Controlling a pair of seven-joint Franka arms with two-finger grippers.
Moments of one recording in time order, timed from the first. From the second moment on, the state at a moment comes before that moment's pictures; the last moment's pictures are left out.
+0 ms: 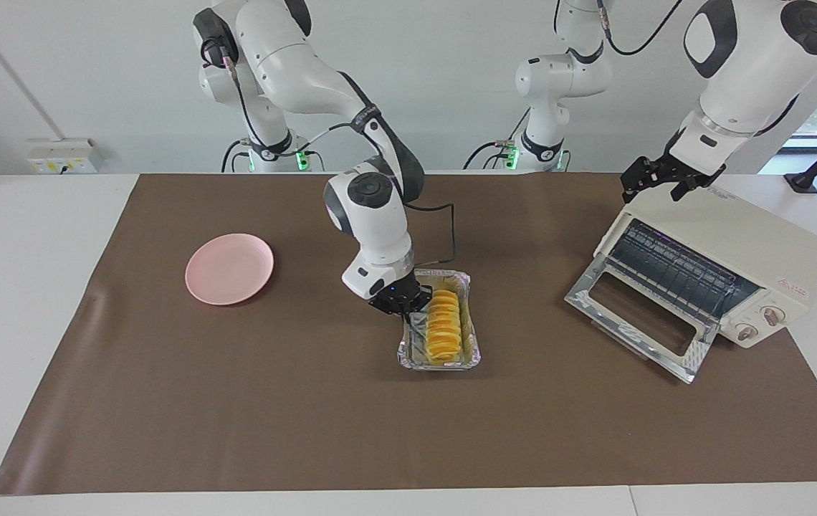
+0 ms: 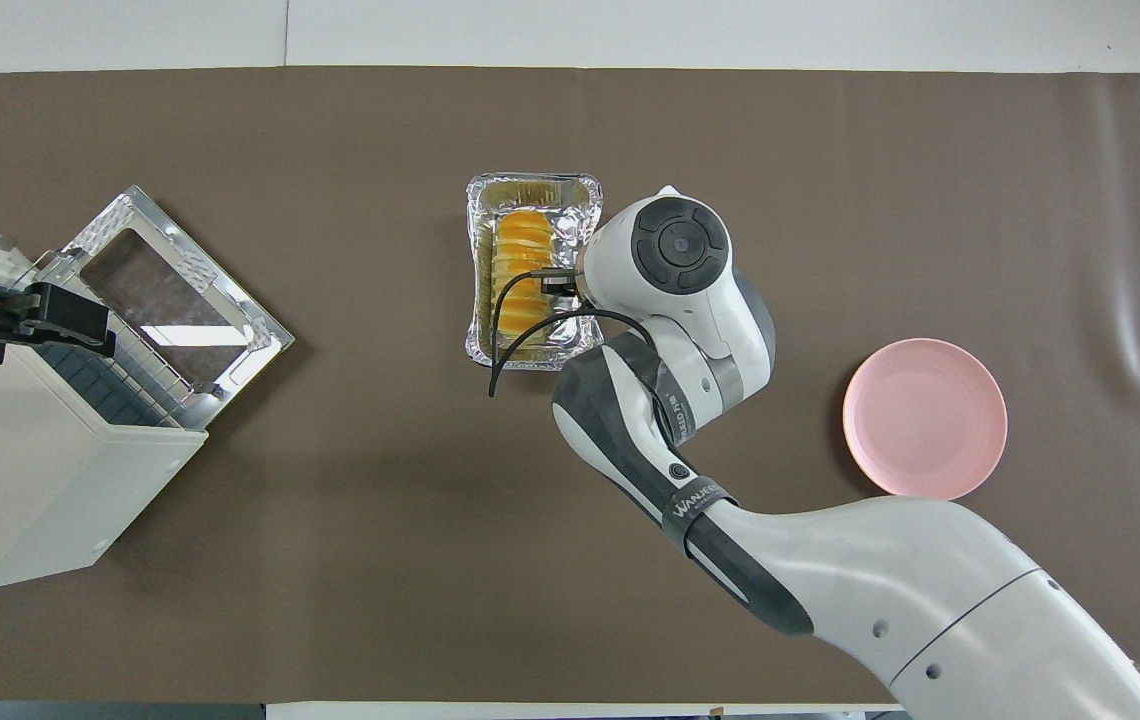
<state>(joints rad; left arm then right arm) 0.01 -0.01 -0.07 -1.65 -0.02 1.50 -0.04 0.40 0.54 0.14 -1.63 0.01 2.37 0.56</state>
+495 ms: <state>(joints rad) 0.01 -0.01 -0.07 -1.65 -0.02 1.50 -0.04 0.43 0.55 0.14 -1.67 0.01 2.39 0.59</state>
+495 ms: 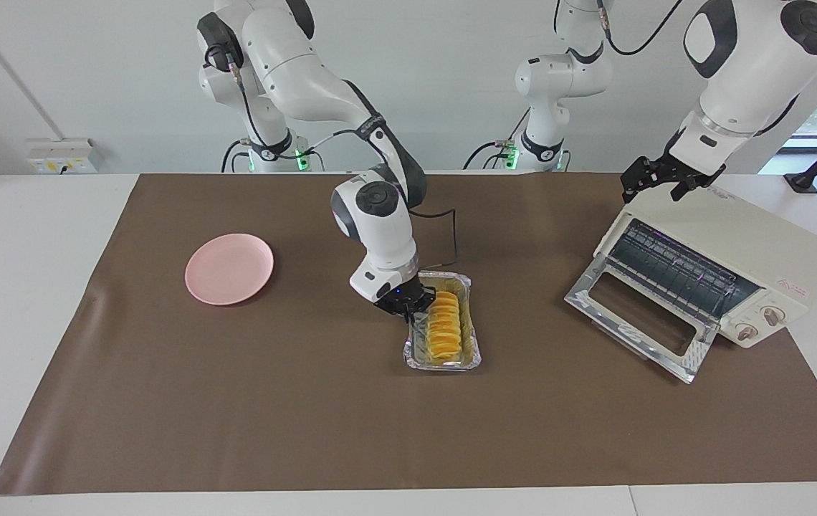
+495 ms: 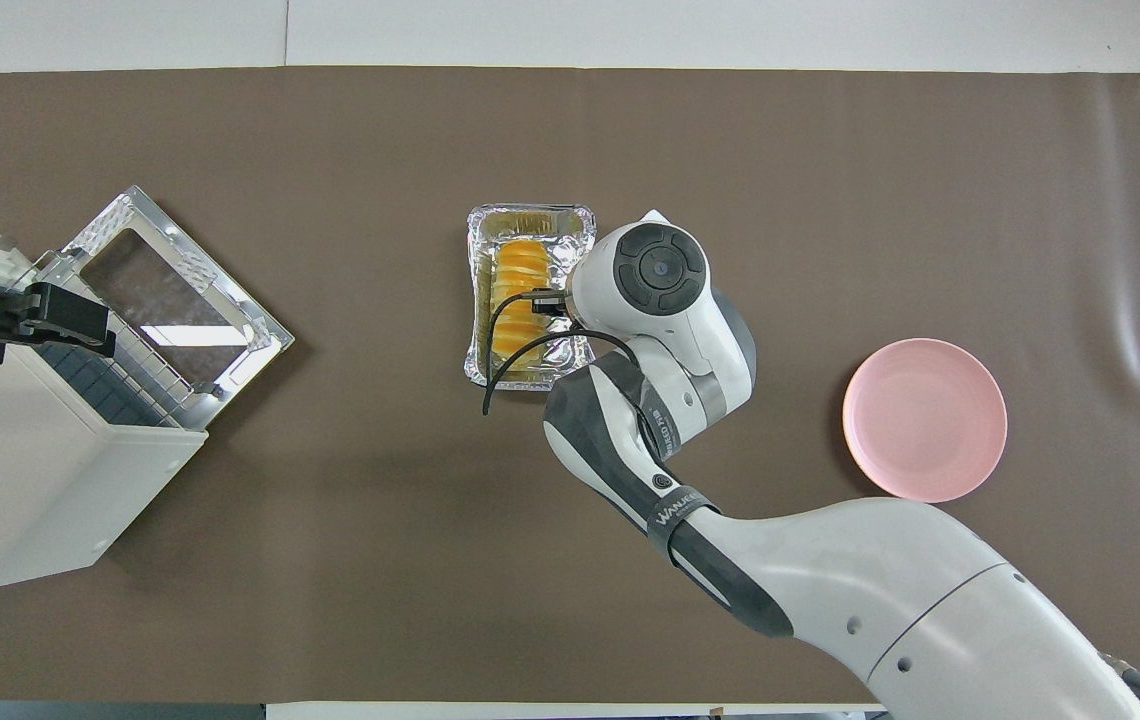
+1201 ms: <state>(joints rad) 0.01 -0.01 -0.08 -1.65 -0.02 1.51 -0.04 0.25 0.35 0.13 -1.59 -0.01 2.03 0.41</state>
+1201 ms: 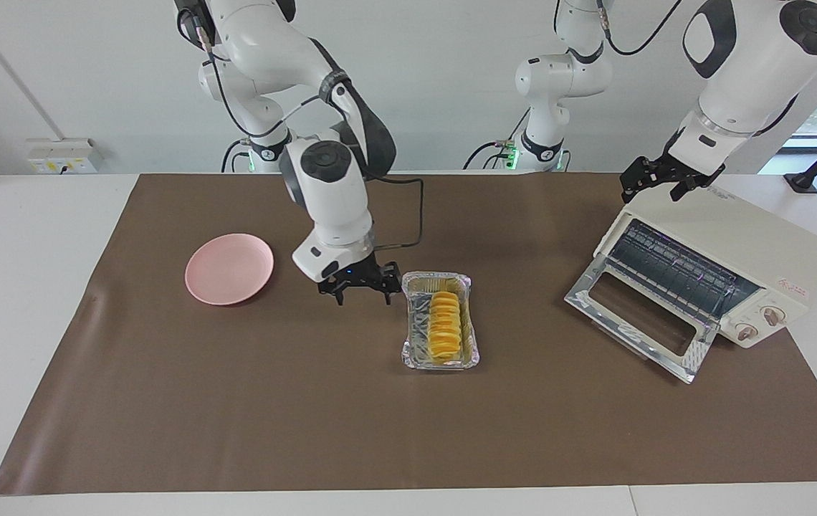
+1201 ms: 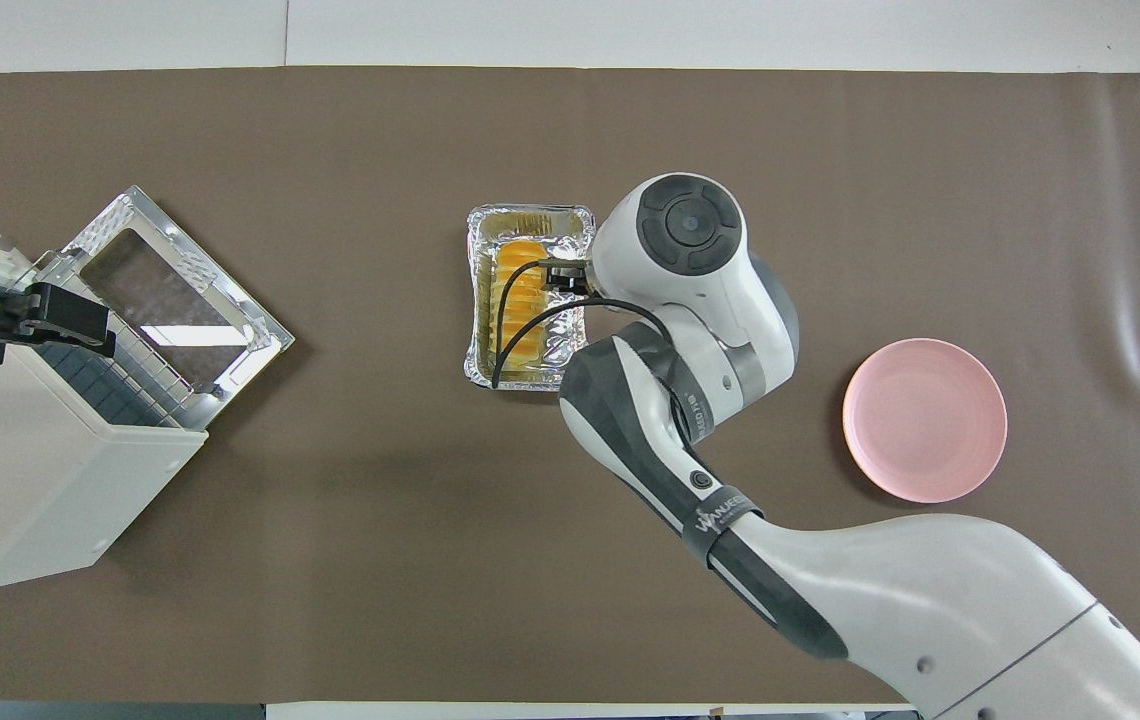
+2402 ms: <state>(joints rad) -0.40 0.28 -0.11 -1.59 -0.02 1.97 -0.55 -0.15 -0.03 0.13 -1.66 -0.01 1.55 0.05</state>
